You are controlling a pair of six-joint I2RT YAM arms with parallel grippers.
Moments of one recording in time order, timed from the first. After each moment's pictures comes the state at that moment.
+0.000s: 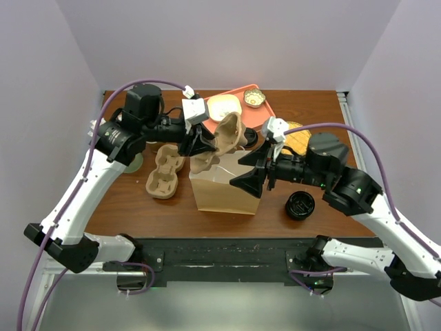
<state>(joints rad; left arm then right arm) -0.54 1.30 1.65 -0.80 0.76 0.36 0.87 0.95 1.31 -0.52 -0.36 0.14</state>
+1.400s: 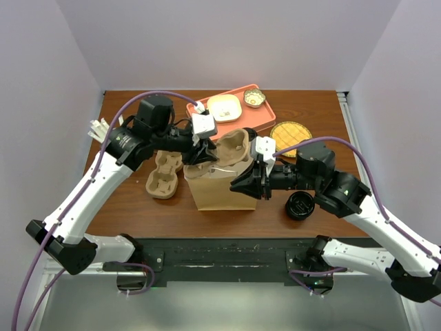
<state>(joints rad) -0.59 1.29 1.53 -0.80 0.70 0.45 0.87 0.94 1.18 -0.46 -0.54 -0.05</state>
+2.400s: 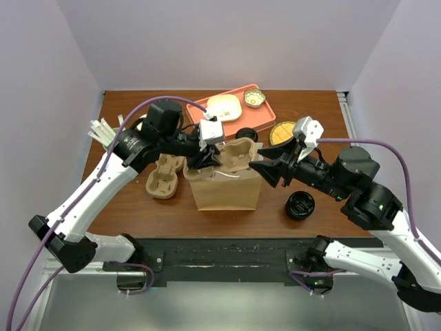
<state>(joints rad) -0.65 1.30 1.51 -0.79 0.64 0.45 0.87 0.81 1.26 -0.45 -0.14 0.08</state>
